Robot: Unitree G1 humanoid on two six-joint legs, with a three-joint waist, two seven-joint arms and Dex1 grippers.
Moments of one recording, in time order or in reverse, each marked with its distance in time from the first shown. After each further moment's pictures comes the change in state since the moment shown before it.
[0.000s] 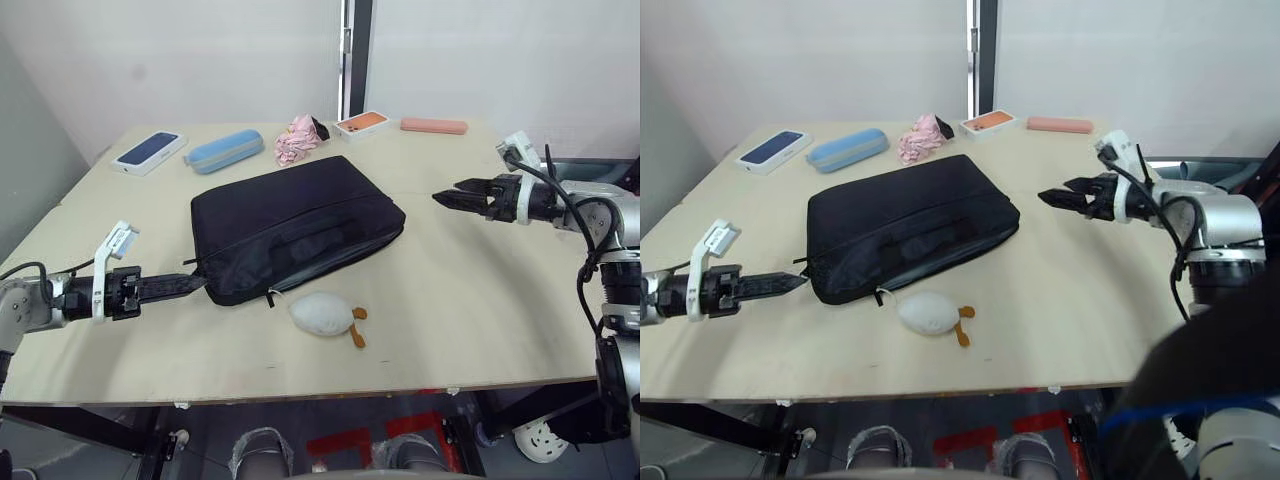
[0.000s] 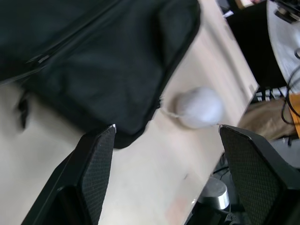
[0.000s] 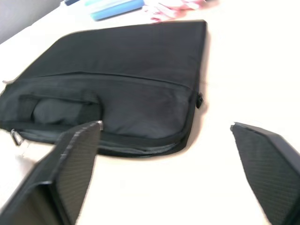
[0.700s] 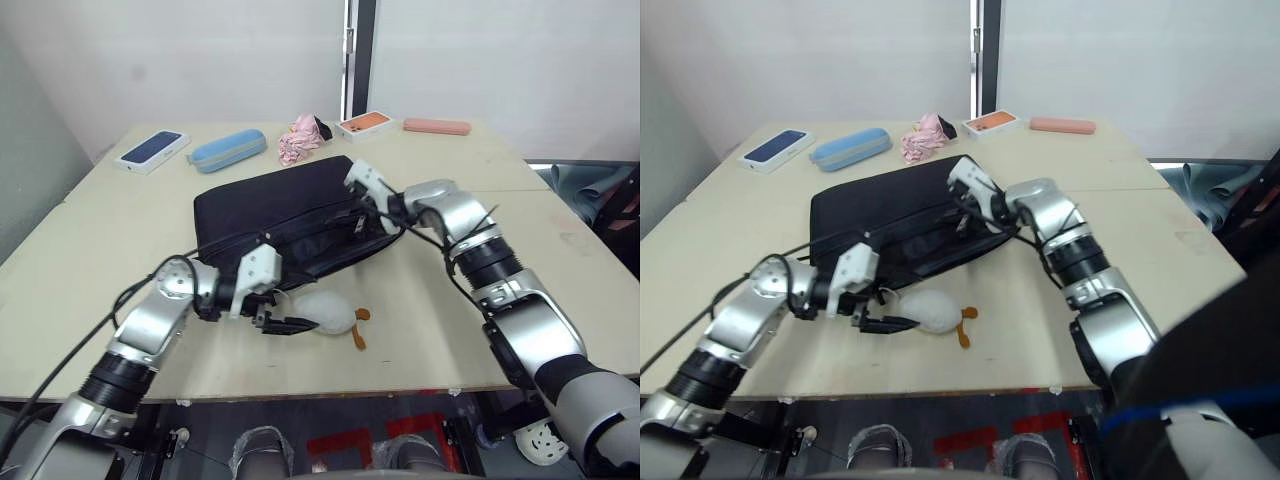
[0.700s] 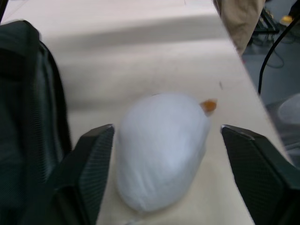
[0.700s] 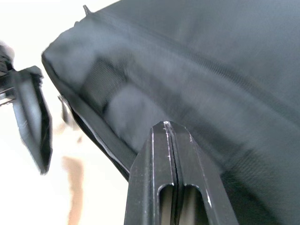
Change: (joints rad) left arm -0.105 -0.357 -0.395 -0.309 0.400 -0.861 -0.069; right arm -0.173 0.359 0.373 0.016 -0.238 -0.221 0.155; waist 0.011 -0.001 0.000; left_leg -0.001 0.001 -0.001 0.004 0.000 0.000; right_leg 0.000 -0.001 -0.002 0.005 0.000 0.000
